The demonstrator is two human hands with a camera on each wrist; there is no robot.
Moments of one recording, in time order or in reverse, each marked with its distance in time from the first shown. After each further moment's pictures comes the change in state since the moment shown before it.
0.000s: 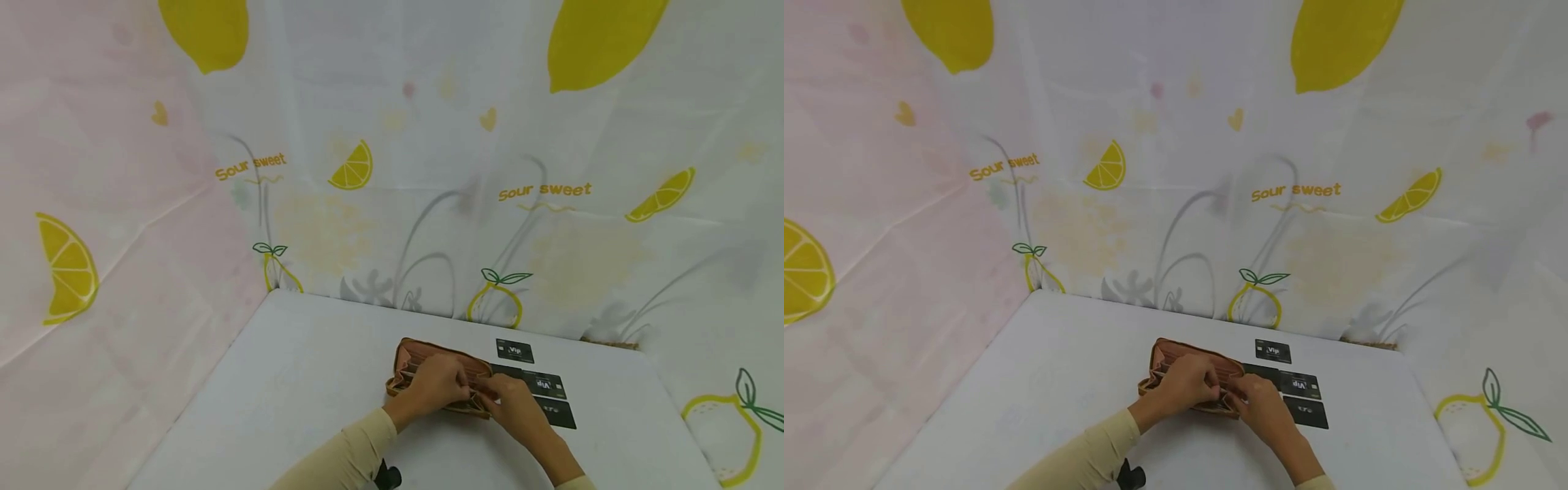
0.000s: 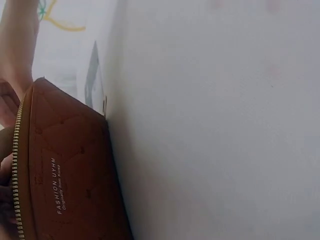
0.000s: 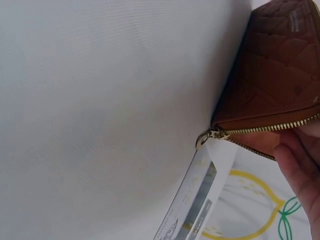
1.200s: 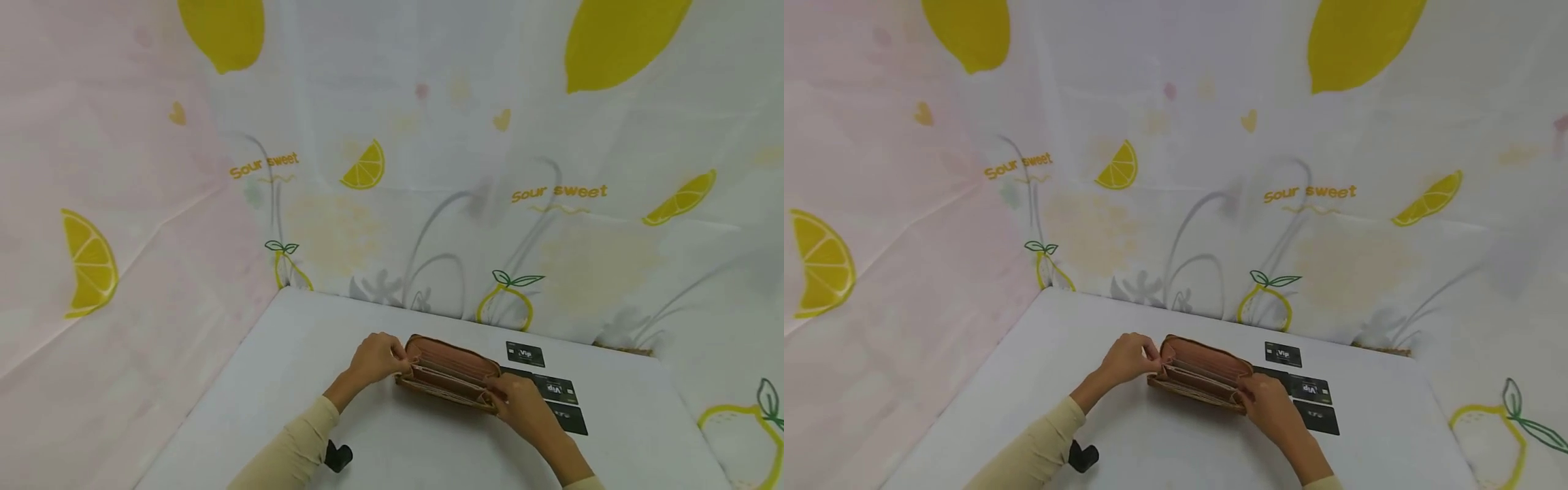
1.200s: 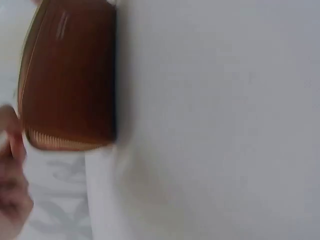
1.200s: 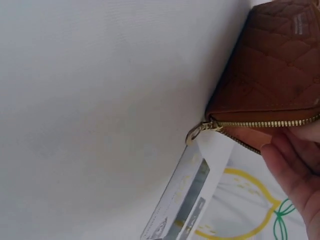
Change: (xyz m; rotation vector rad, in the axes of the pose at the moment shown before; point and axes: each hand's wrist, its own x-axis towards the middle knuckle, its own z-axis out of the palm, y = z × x) left_hand -0.054 -0.087 -0.065 -0.219 0.098 -0.257; right_hand 0.004 -0.002 0.002 -0.012 -0.002 -0.035
